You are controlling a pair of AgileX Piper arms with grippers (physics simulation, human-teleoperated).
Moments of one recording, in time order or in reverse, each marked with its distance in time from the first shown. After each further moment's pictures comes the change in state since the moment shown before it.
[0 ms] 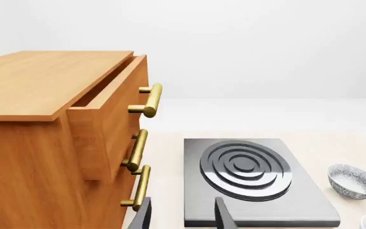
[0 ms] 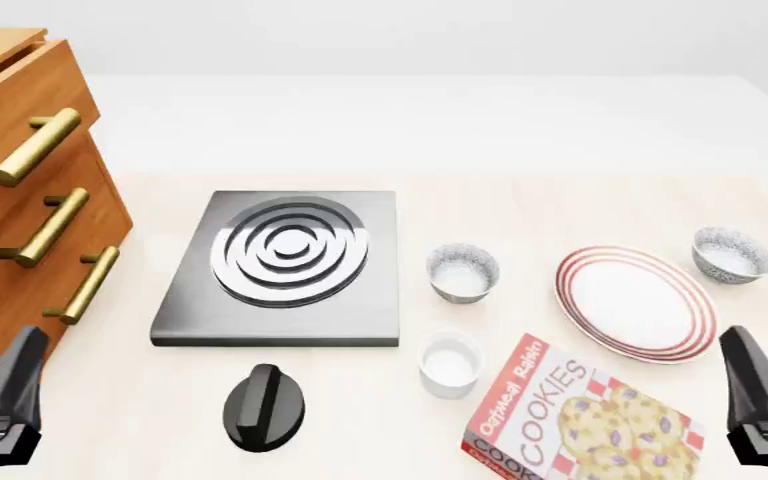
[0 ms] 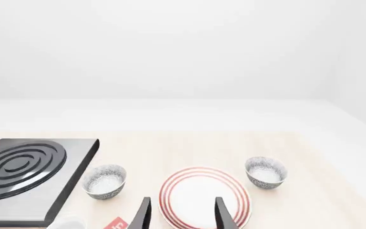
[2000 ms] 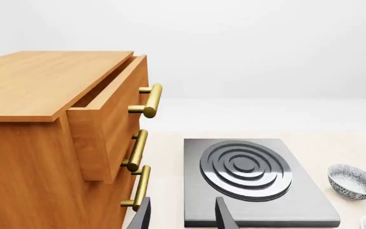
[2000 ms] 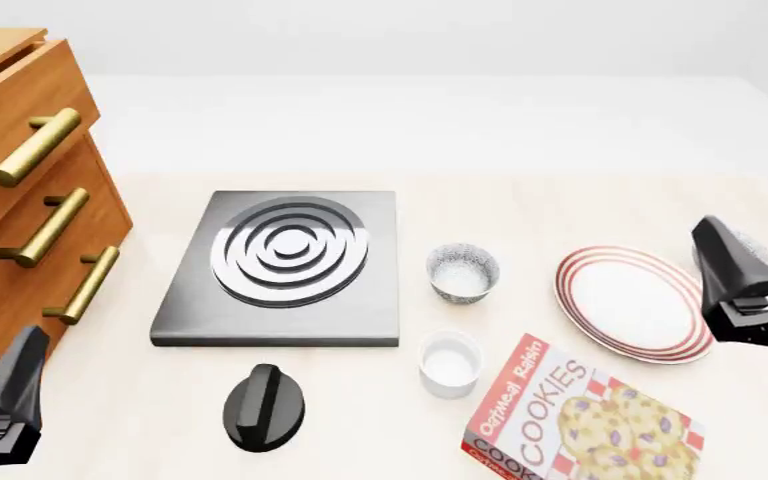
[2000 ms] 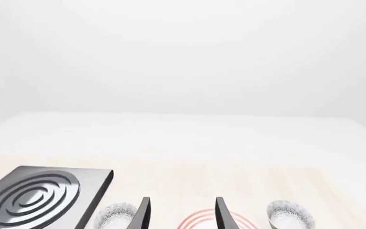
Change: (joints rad) left arm 0.000 0.004 -0.003 -0.001 0.000; right arm 0.075 0.553 -0.172 -0.435 0.010
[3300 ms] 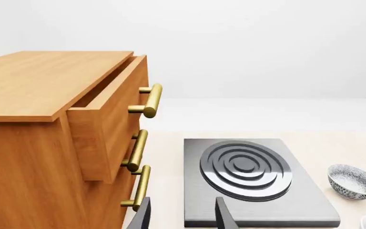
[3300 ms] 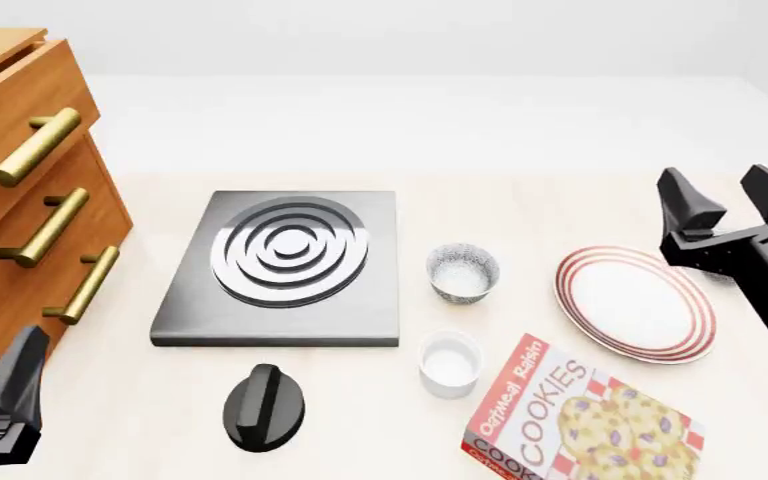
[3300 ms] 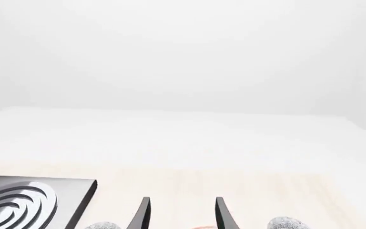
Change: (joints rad) left arm 0.000 0.000 0.000 0.000 0.000; right arm -0.030 0.419 -0.122 -0.270 -0.020
